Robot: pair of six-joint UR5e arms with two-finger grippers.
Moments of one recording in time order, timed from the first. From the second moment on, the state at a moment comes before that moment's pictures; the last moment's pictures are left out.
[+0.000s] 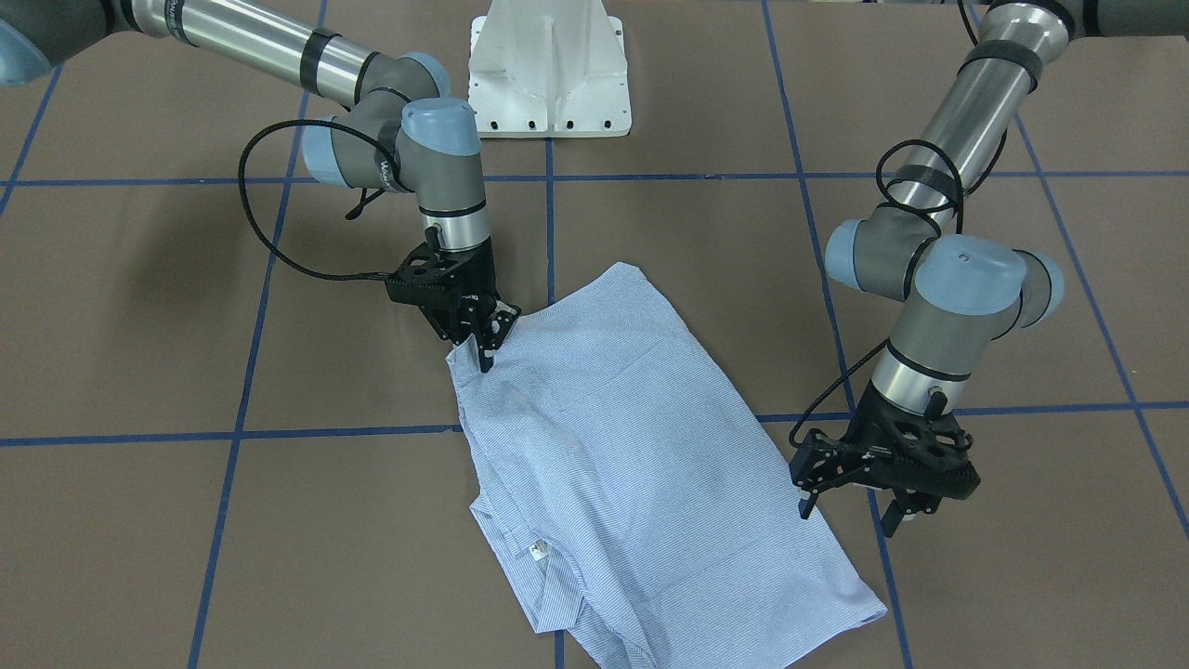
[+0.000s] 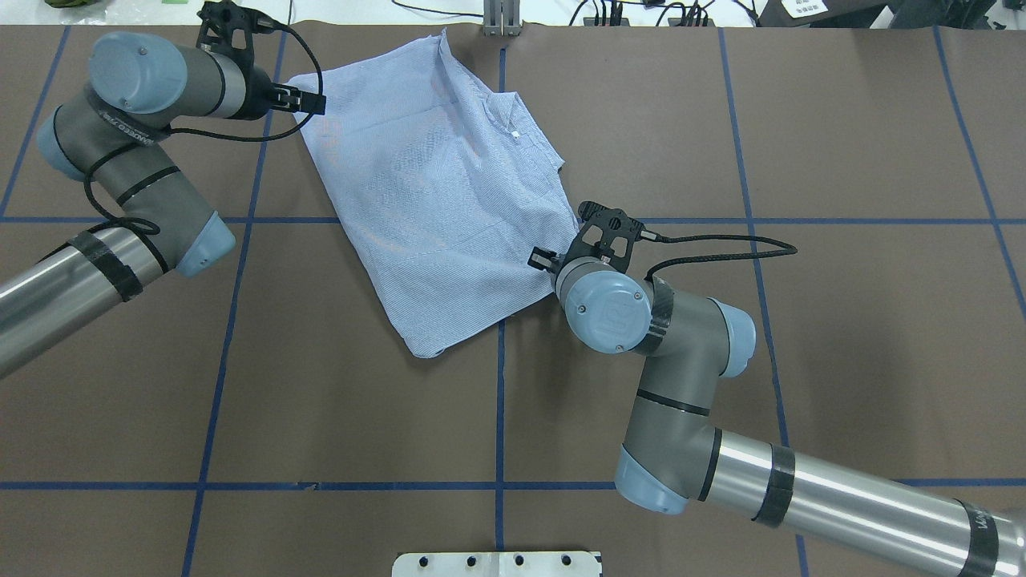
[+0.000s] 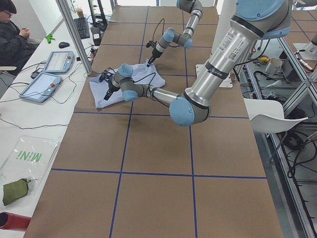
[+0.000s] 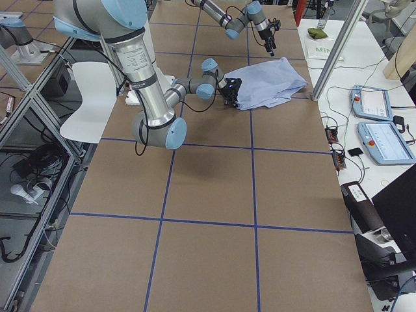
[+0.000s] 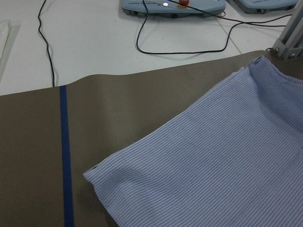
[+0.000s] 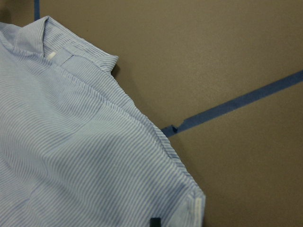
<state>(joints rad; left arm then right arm) -0.90 -2.19 -1.15 -2.47 -1.76 -0.81 0.42 -0.97 1.50 -1.17 1.32 1.67</state>
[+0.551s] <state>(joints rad) -0.90 -2.17 -1.19 -2.47 -1.77 -0.83 0.44 -0.97 1.51 -1.17 1.33 1.66</state>
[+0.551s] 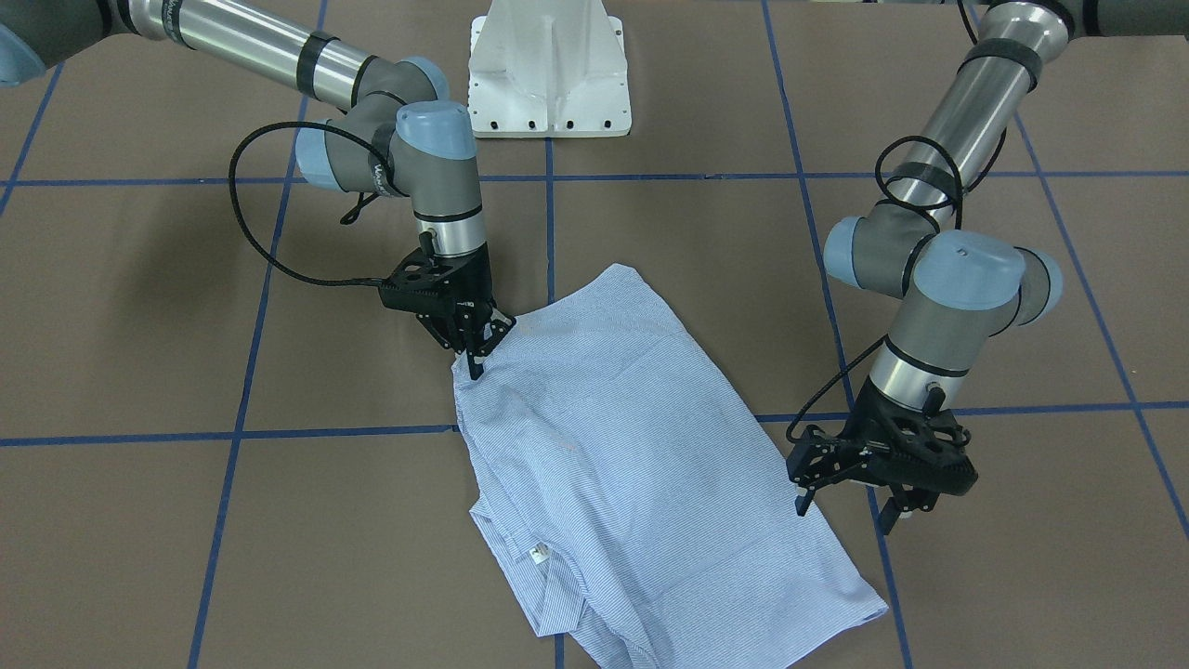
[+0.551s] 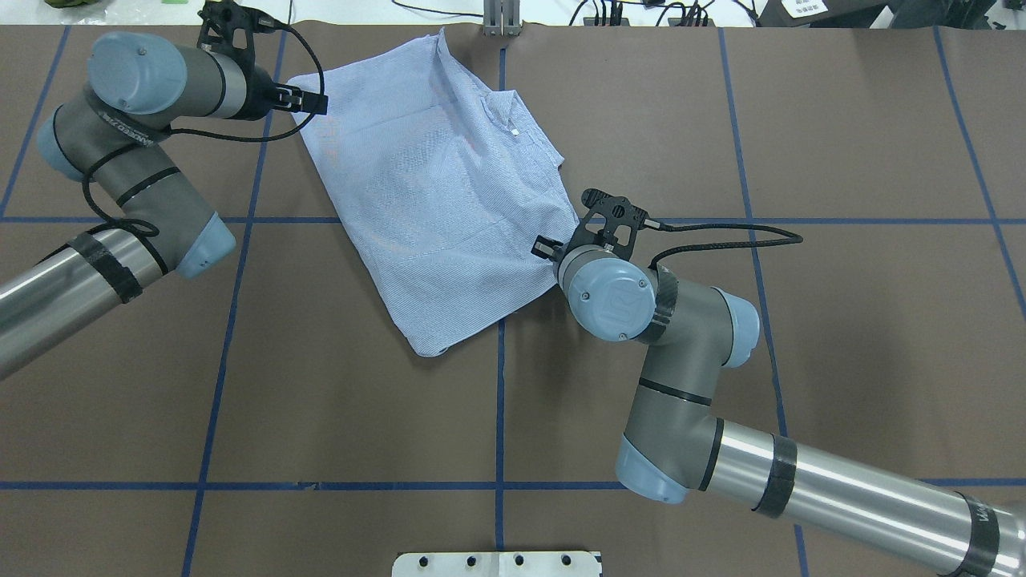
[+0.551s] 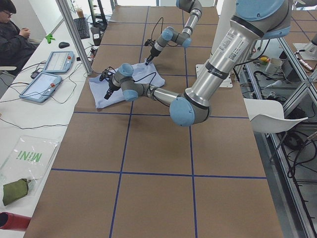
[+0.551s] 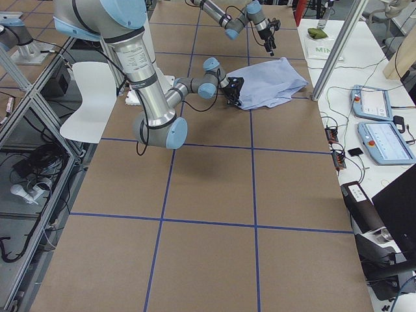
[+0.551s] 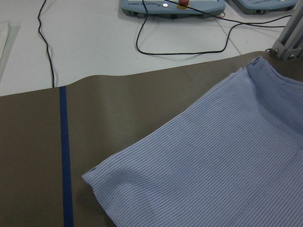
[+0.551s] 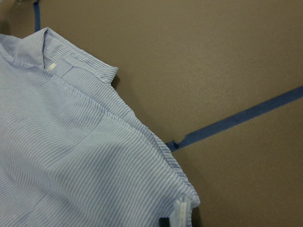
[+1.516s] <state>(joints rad) -0.58 -1.79 -1.81 -2.45 -1.75 -1.35 0.41 -0.97 1.64 -1.25 1.32 1.66</state>
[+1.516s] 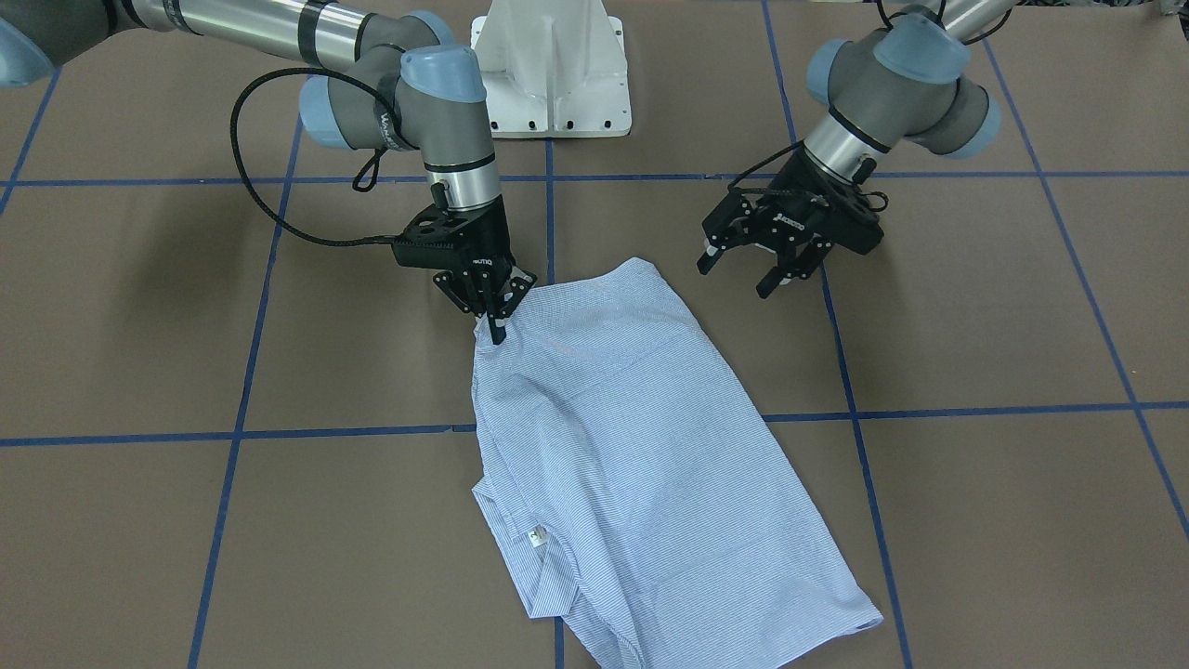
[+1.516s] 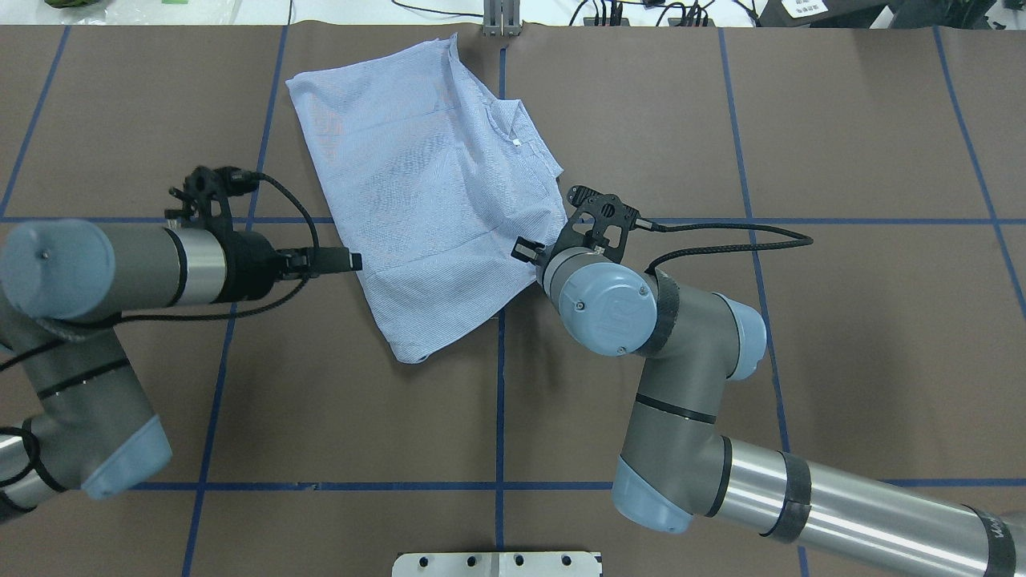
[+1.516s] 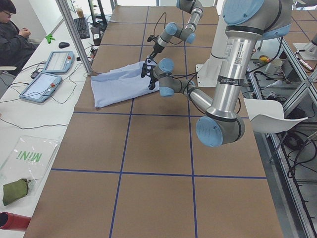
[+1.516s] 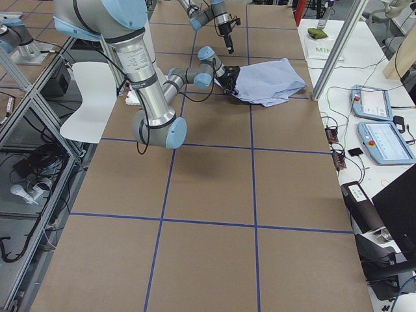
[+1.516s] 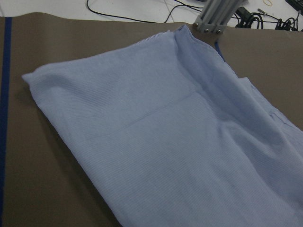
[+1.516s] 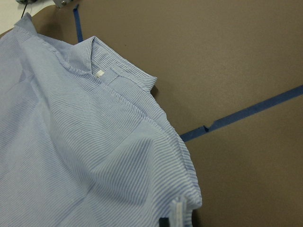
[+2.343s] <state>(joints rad) -0.38 -1.86 -1.69 -2.44 -1.58 -1.57 0.41 -0.97 1.66 -1.26 1.33 1.66</state>
